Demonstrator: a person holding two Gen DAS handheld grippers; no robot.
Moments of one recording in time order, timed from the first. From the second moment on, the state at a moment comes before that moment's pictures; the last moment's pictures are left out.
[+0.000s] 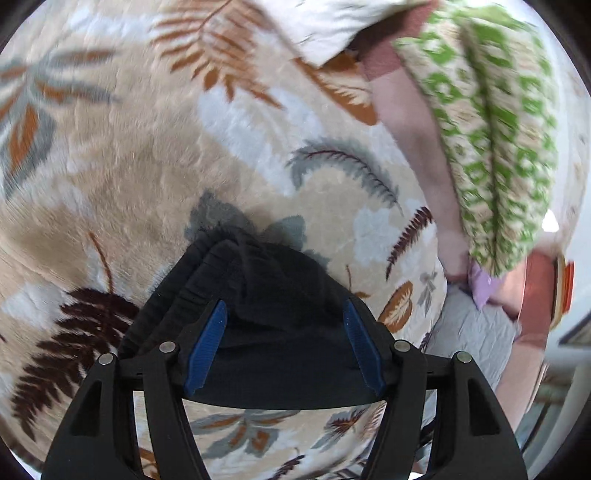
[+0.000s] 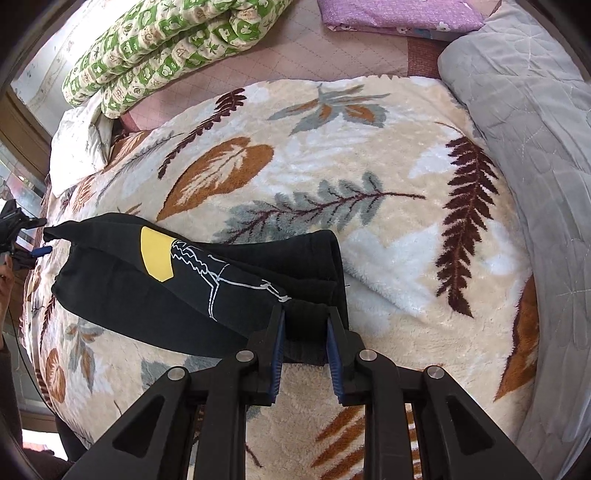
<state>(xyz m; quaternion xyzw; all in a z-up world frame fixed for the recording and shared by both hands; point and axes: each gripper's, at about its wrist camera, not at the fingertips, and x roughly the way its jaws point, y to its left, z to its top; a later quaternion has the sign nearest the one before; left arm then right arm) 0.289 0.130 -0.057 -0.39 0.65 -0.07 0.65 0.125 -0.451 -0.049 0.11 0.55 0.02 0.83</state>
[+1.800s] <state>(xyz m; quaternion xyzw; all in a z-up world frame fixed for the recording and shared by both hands) 0.259 0.119 -0.067 -0.38 0.64 -0.04 0.66 0.069 -0.476 -0.042 0.23 0.52 0.01 0.82</state>
